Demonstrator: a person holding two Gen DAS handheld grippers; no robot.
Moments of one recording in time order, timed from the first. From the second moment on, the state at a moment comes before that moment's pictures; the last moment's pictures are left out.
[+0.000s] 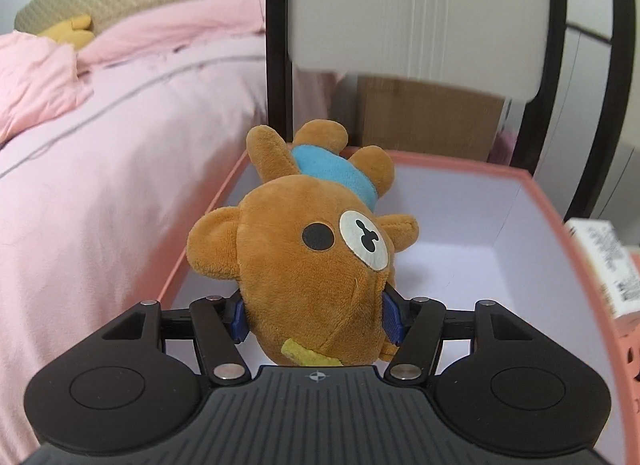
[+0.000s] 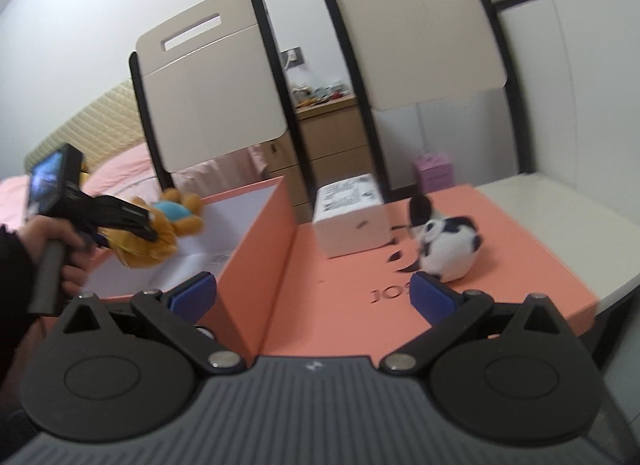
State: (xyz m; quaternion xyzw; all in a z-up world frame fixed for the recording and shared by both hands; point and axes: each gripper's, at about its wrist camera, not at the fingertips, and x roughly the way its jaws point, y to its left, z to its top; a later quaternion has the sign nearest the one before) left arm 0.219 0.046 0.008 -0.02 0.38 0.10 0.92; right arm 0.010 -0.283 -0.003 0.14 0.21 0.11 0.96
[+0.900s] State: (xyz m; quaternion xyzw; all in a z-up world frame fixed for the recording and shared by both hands) left arm 0.205 0.071 0.031 0.00 0.40 0.04 0.92; right arm 0.014 -0.269 -0.004 0.12 0.22 0.12 0.96
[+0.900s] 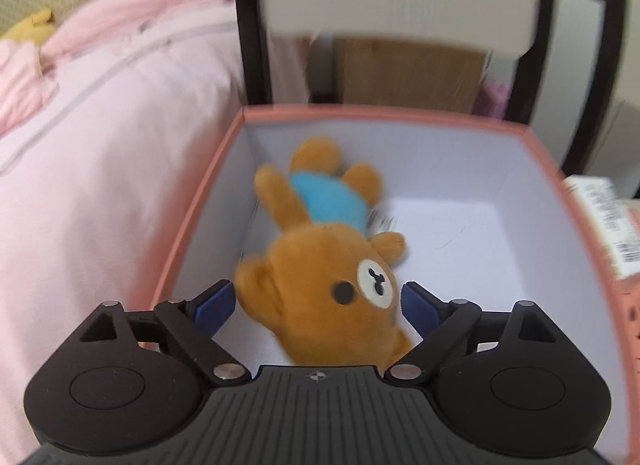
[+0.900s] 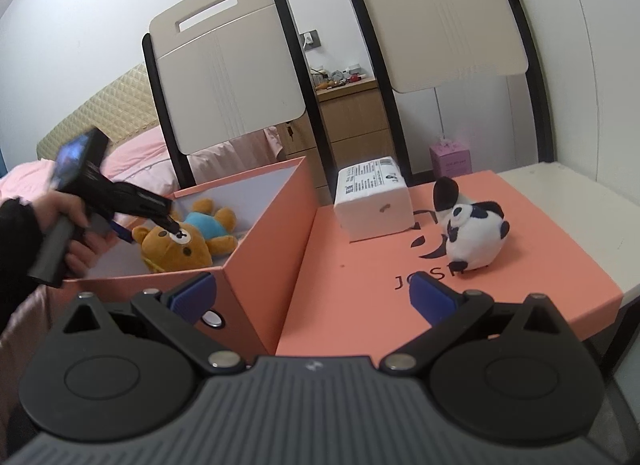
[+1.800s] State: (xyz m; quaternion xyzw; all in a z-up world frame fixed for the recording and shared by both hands) left arm 0.029 0.026 0.002 0.00 0.13 -0.02 0.99; right arm 0.018 -0.241 -0.004 0.08 0.15 0.08 0.98
